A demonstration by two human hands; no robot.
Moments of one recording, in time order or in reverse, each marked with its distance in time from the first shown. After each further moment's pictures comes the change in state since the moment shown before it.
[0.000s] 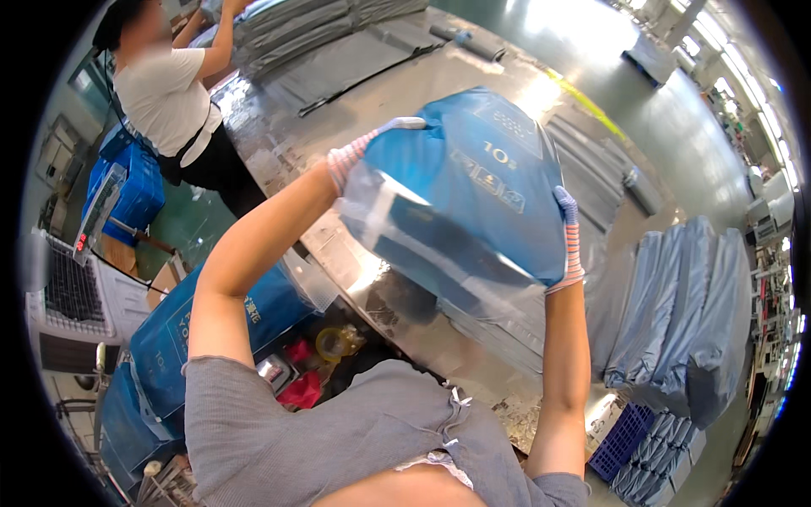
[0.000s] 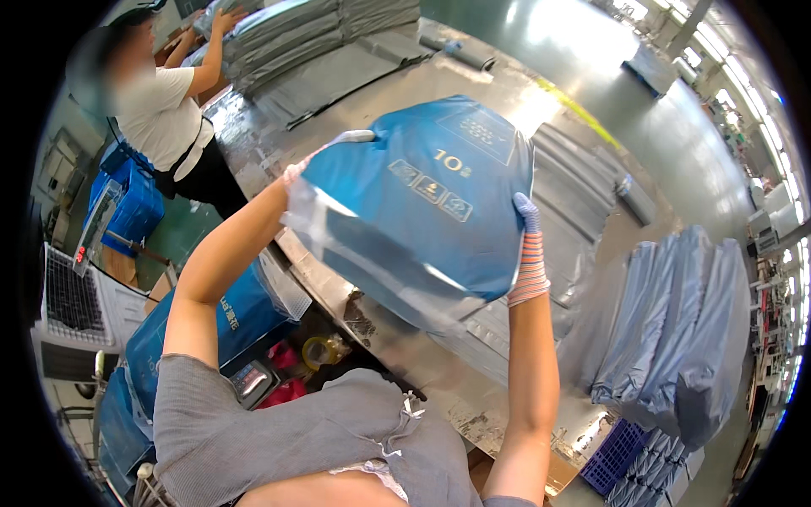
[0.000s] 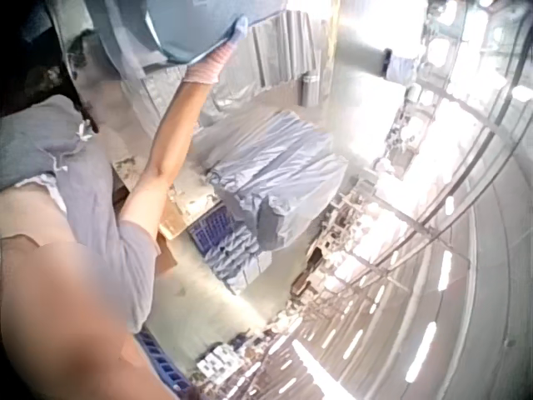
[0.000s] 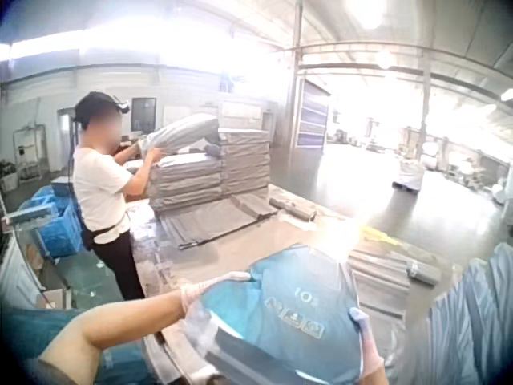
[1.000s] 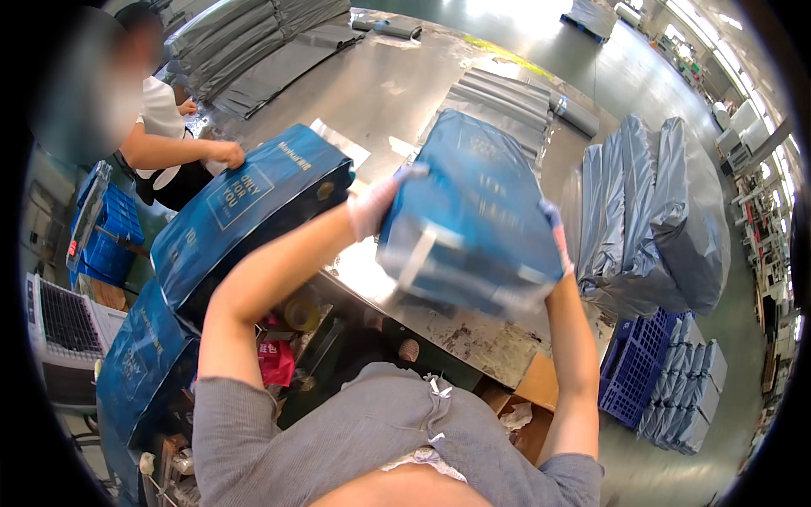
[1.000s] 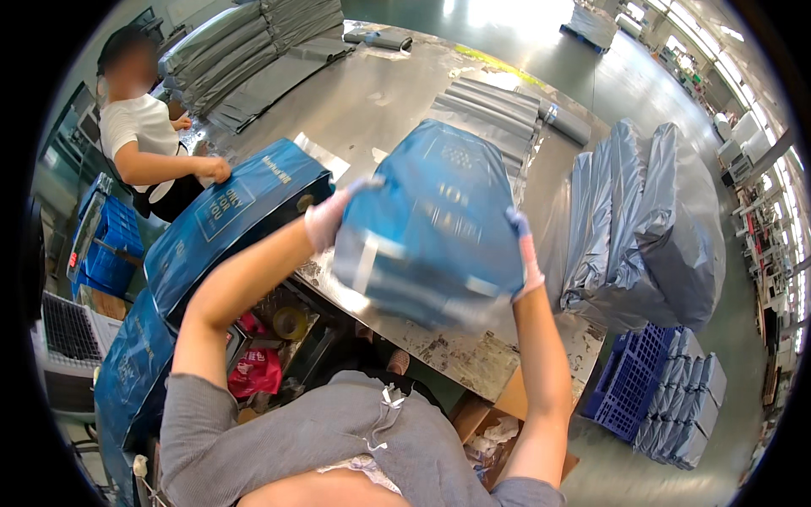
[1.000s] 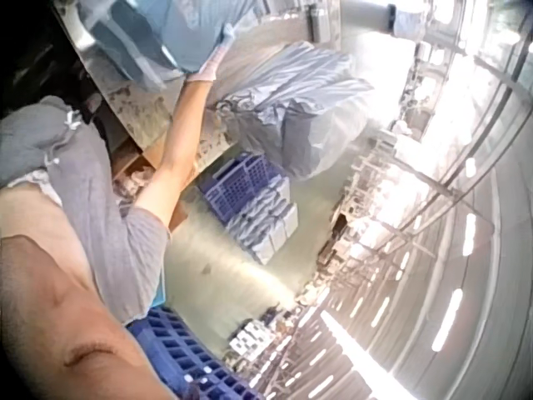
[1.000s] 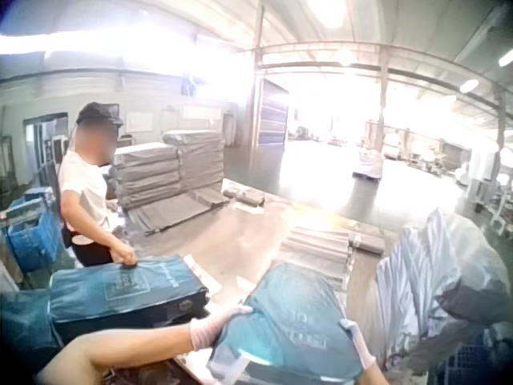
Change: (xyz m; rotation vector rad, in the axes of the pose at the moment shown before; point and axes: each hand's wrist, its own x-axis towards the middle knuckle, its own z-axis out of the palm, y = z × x) left_hand -0.039 -0.190 0.171 0.161 0.008 -0.321; right_hand -0.211 -0.007 -0.154 0.031 0.107 -0.024
